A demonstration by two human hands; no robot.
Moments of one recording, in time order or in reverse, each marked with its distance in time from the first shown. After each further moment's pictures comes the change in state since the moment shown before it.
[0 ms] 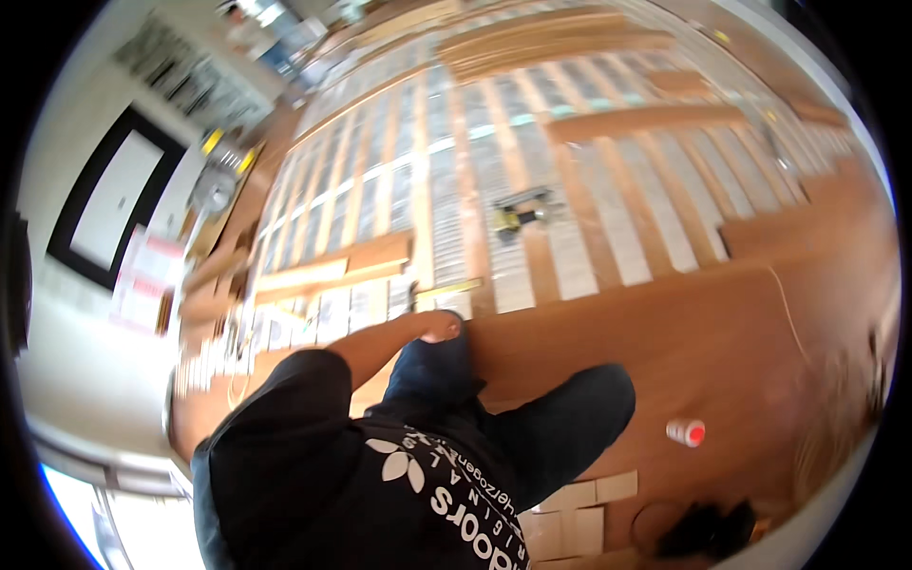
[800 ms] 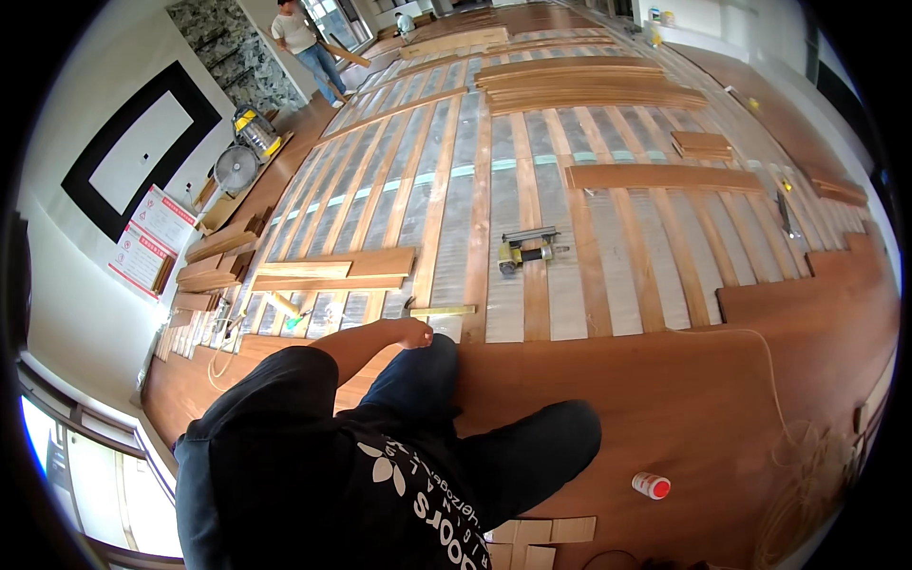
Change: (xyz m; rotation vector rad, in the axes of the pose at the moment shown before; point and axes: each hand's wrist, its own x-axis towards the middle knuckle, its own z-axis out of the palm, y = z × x) left_hand -0.059 -0.048 0.008 -0.142 0.170 -0.222; right_hand -0.020 -0.156 0.146 -0.056 -0.045 -0.156
